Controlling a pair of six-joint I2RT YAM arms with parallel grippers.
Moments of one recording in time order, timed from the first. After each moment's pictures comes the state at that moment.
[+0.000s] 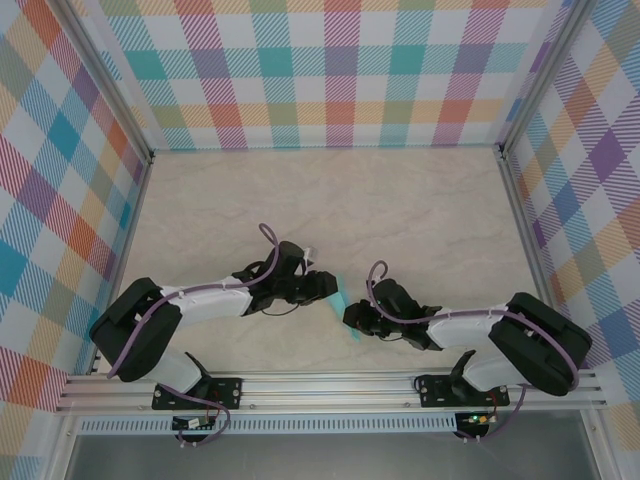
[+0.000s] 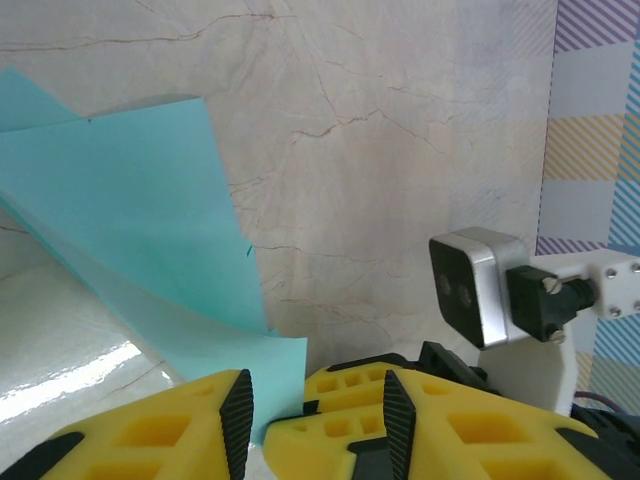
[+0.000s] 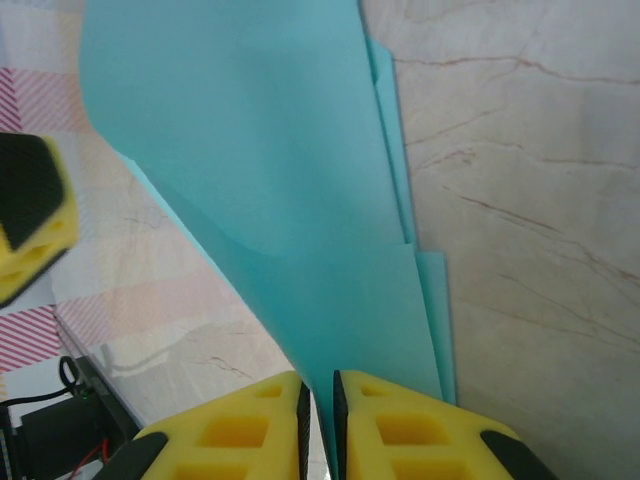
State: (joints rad) left arm -0.77 1.49 0.67 0.10 0.38 -1.00; right arm 0.87 1.34 0.29 0.35 -0.27 1.15
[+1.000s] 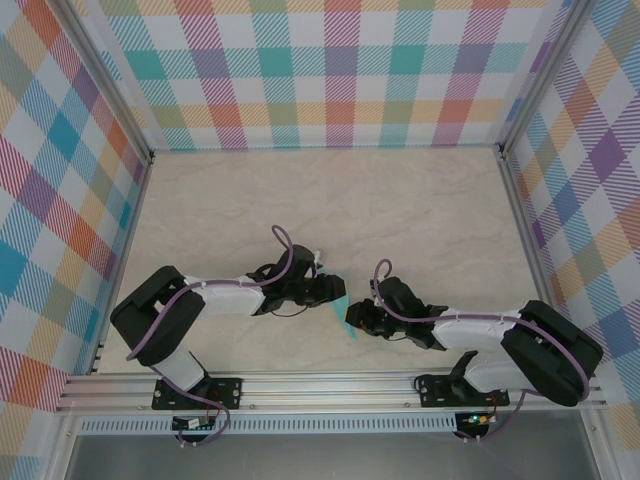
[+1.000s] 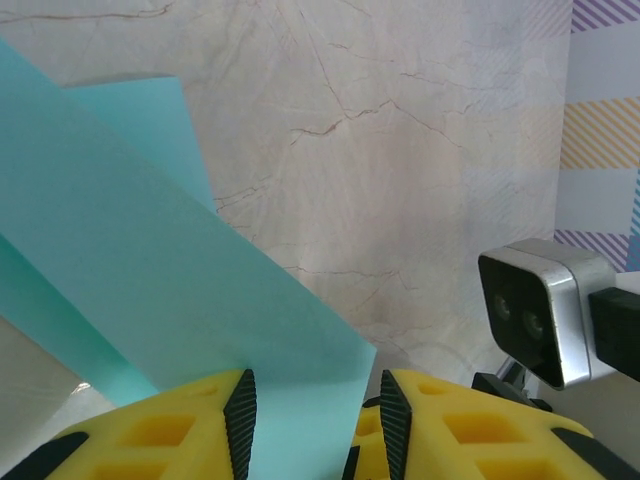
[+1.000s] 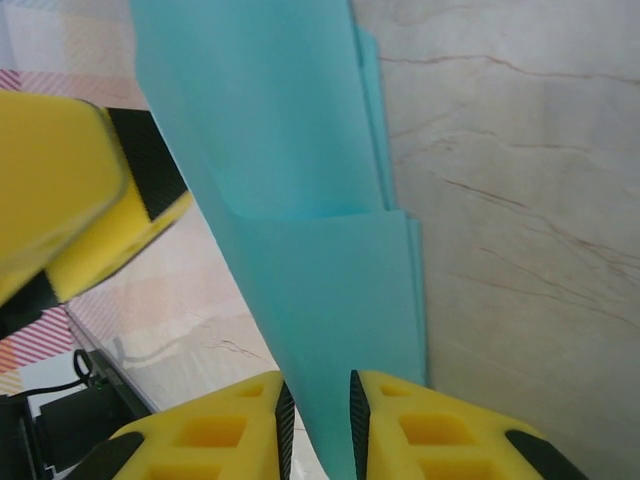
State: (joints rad) left arm -0.80 1.62 0.69 0.21 0.37 -1.00; right arm 0.84 1.28 0.29 0.24 -0.30 1.15
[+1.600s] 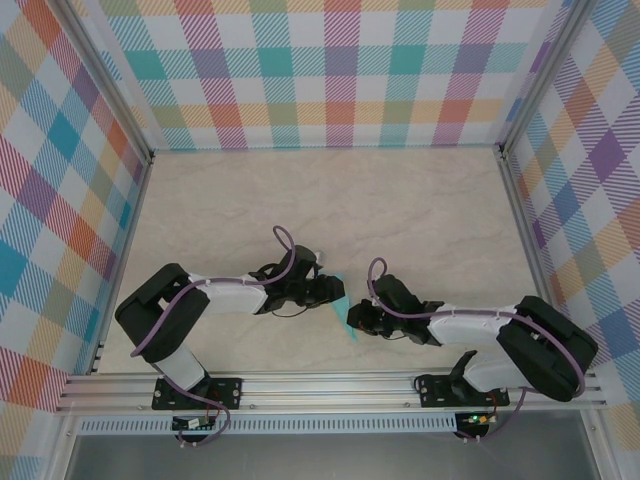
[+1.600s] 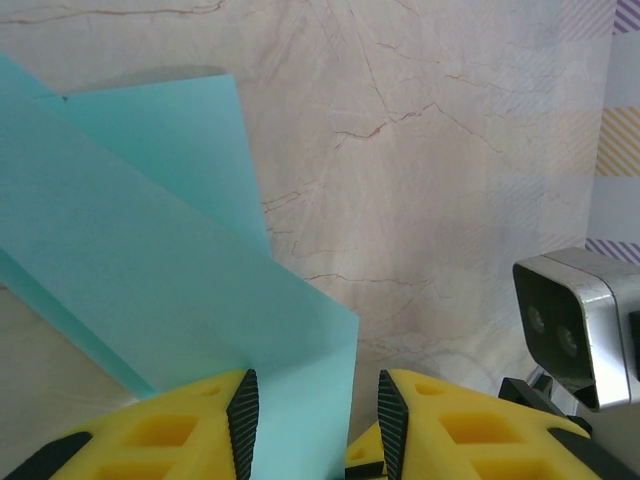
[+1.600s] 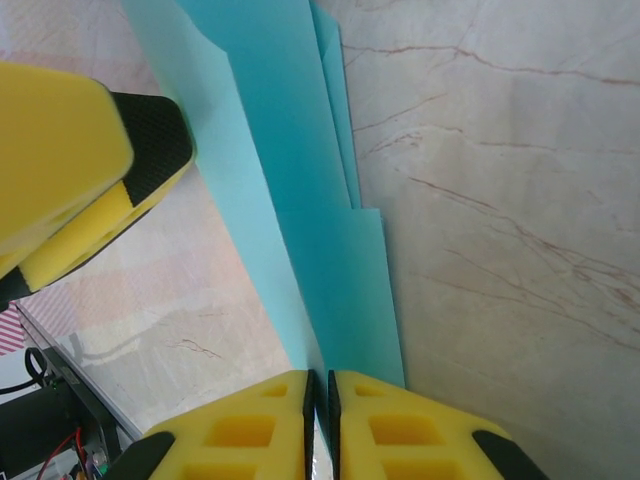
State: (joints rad) left arm -0.80 1.64 0.70 0.17 0.35 -0.99; right arm 0.84 1.32 0.34 0.16 -0.29 1.09
